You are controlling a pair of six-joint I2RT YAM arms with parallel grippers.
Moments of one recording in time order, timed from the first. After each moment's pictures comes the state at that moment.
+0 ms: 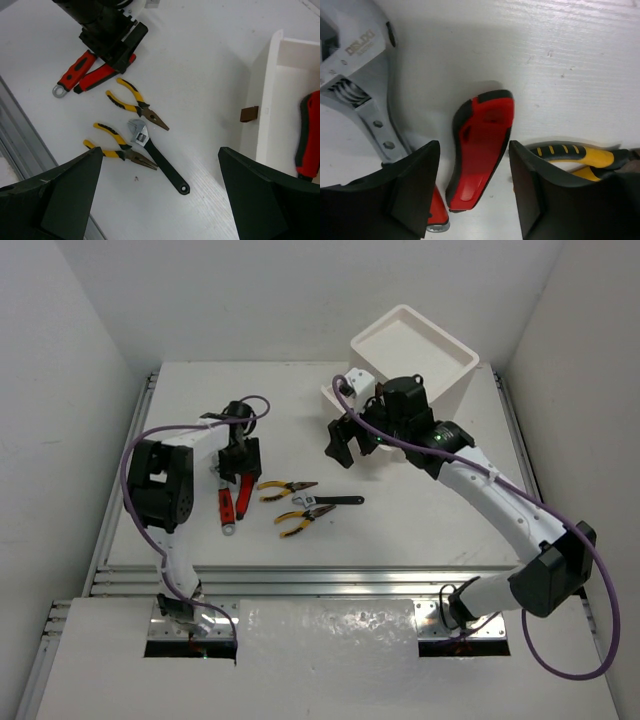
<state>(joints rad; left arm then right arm) -0.17 1.94 1.34 -0.72 -0.06 -0.34 0.57 1.41 1.32 -0.41 -0.27 -0.12</state>
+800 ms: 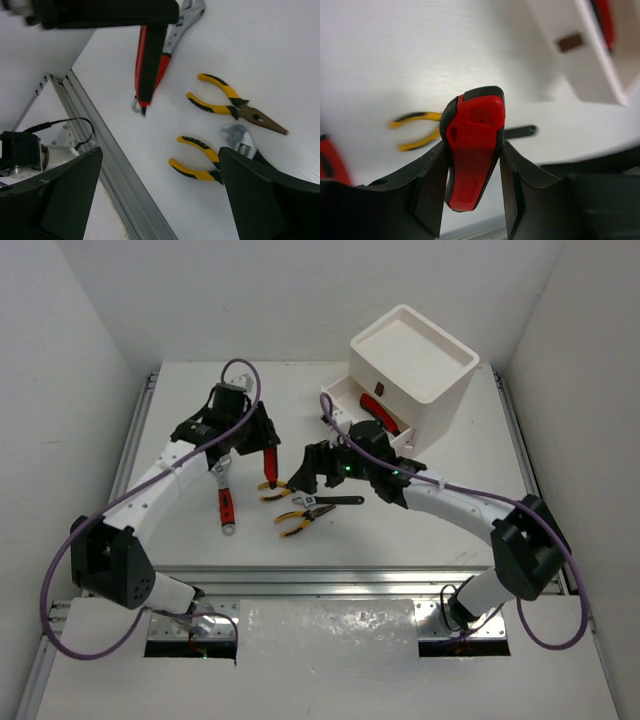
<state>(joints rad) -0.29 1.46 1.25 -0.60 0.03 -0.53 0.67 1.49 0.97 0.08 -0.37 0.41</state>
